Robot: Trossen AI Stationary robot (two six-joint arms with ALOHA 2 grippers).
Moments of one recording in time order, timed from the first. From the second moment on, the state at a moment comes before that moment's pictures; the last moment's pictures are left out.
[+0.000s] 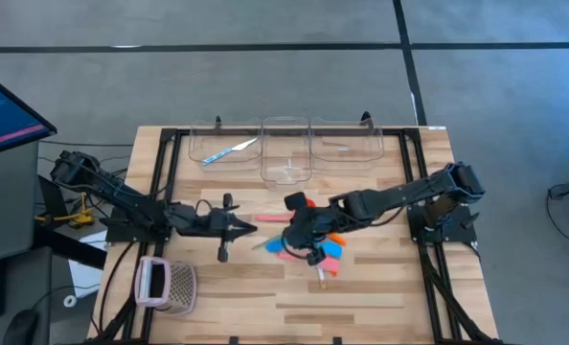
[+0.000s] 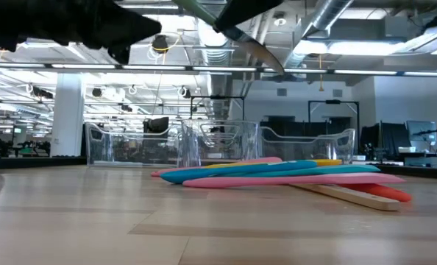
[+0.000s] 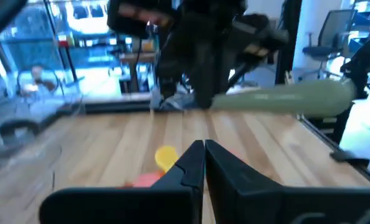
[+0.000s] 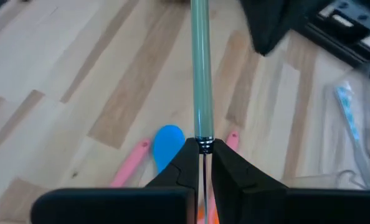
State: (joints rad) left arm -0.35 1.20 0.31 0.86 -0.35 0.05; right arm 0.26 1.74 1.49 -0.58 0.17 -0.31
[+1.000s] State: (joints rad) left arm -0.33 1.20 0.33 1.00 -0.25 0.31; right arm 0.22 1.74 1.49 -0.38 0.18 -0.24
